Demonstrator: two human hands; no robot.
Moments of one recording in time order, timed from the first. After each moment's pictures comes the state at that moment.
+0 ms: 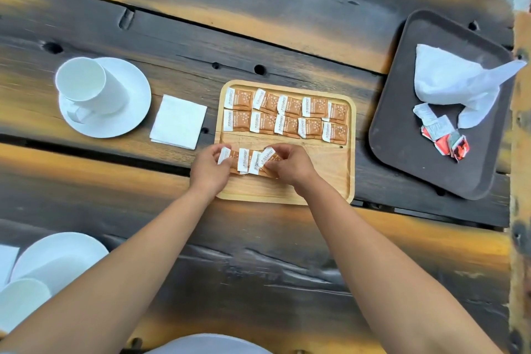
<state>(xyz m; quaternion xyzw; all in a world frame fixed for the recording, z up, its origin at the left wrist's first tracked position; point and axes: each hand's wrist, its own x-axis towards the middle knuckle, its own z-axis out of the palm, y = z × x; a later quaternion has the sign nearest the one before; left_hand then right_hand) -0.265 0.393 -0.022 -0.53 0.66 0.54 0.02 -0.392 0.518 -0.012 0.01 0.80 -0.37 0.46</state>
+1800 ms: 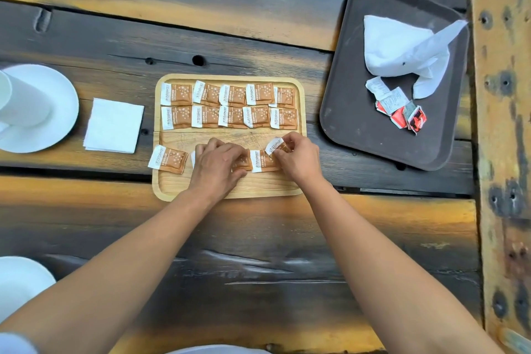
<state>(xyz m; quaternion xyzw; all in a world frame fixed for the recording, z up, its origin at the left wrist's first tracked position) -0.327 0.476 -0.020 -0.18 0.94 0.27 0.08 -0.451 0.624 -0.017 -0.06 0.91 -0.29 0.29</state>
